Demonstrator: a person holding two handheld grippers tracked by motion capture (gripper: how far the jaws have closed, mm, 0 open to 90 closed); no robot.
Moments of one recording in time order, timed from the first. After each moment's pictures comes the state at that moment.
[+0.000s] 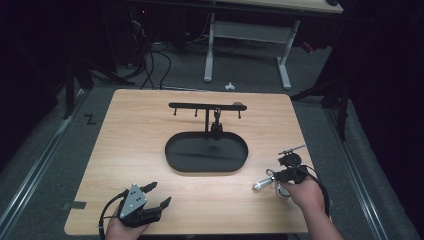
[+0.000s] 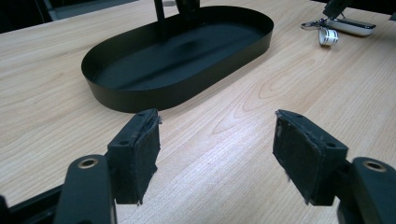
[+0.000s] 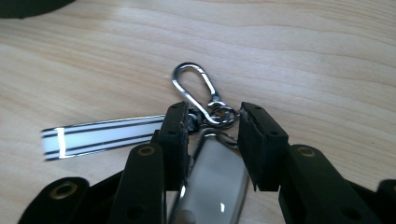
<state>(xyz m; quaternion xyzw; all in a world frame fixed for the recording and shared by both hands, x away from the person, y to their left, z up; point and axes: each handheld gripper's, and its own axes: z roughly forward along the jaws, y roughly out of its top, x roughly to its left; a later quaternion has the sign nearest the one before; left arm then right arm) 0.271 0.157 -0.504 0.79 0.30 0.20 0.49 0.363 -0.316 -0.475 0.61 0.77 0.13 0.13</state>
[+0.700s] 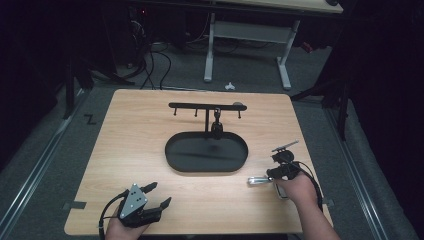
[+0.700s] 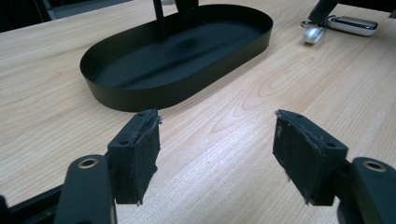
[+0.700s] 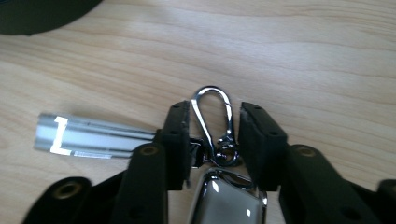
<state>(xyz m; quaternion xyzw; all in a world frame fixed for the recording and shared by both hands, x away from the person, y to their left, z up) 0.270 0.156 -0.505 0.79 0.30 0.20 0.49 0.382 -0.304 -0.485 0.60 0.78 0.13 0.10</state>
